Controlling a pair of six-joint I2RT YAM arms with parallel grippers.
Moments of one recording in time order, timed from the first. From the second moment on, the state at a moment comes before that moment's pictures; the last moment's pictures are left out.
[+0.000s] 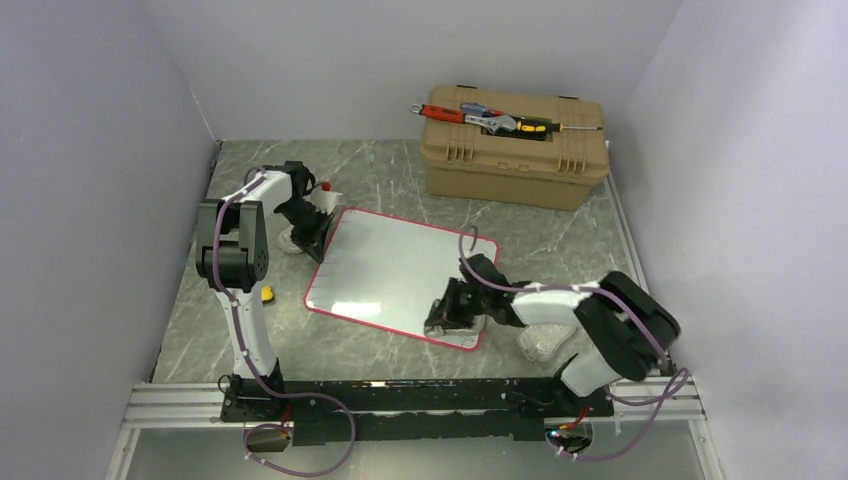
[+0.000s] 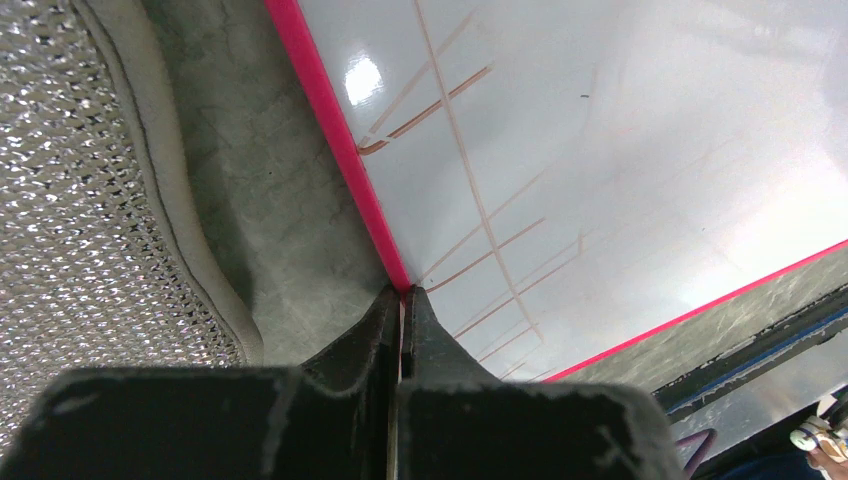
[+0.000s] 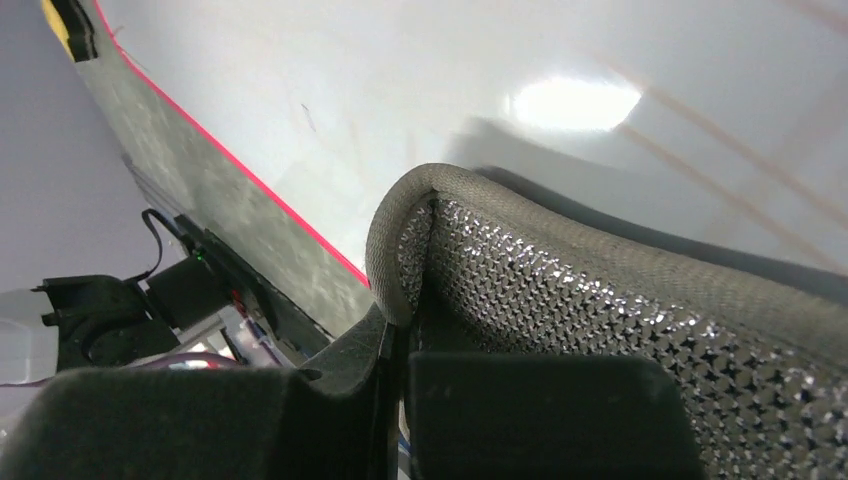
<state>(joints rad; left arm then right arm) -0.06 2.09 1.52 -1.01 0.35 0.42 0.76 1.59 0.55 0.13 -0.36 1.06</state>
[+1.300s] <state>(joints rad) -0.06 2.10 1.52 -1.03 0.38 0.42 0.84 1.79 0.80 0.04 -0.40 1.05</state>
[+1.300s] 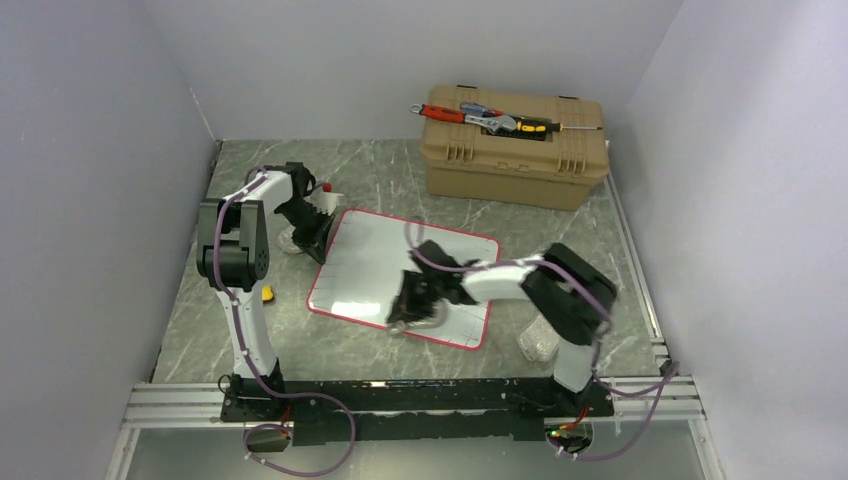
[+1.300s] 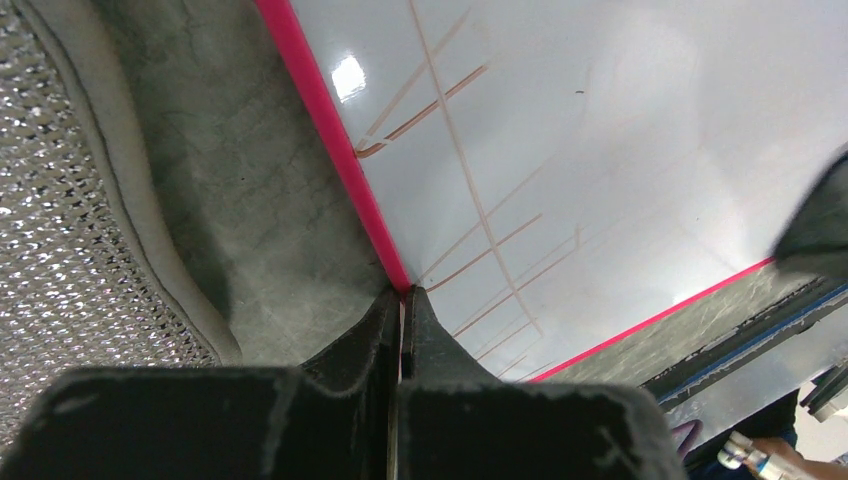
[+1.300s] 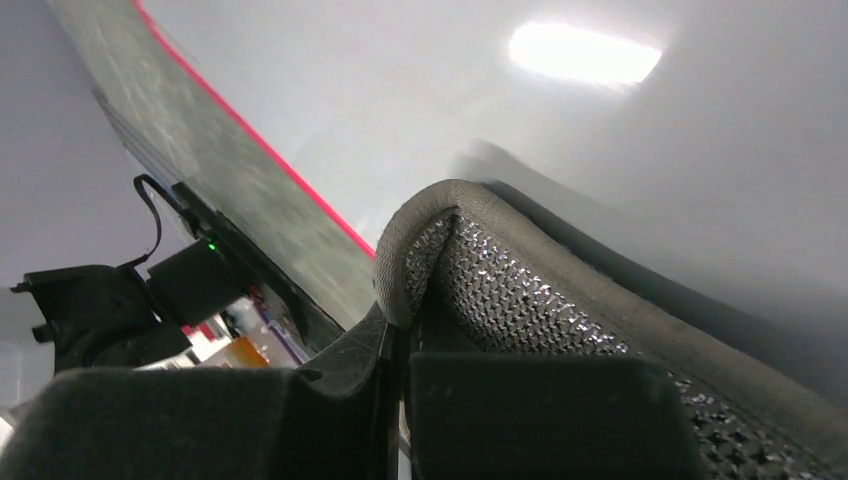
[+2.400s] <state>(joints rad) -0.05 2.10 1.52 -1.02 0.39 0.42 0.91 2.11 1.24 0.03 -0.47 0.89</state>
